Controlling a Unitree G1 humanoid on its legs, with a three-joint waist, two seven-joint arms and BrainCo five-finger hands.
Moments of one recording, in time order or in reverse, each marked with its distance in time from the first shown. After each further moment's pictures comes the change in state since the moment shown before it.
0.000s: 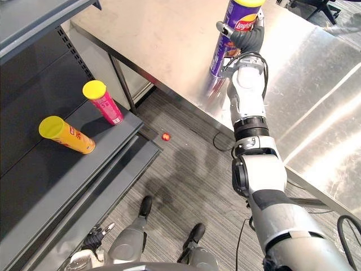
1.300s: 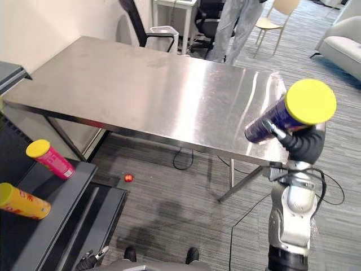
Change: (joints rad) left arm 0.093 -0.004 0.092 0.085 0.087 0.035 -0.044; right arm 1.236 0.106 -0.251 -1.149 0.088 -0.133 0.232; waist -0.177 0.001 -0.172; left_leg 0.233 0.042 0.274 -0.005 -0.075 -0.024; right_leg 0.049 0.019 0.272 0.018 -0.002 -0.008
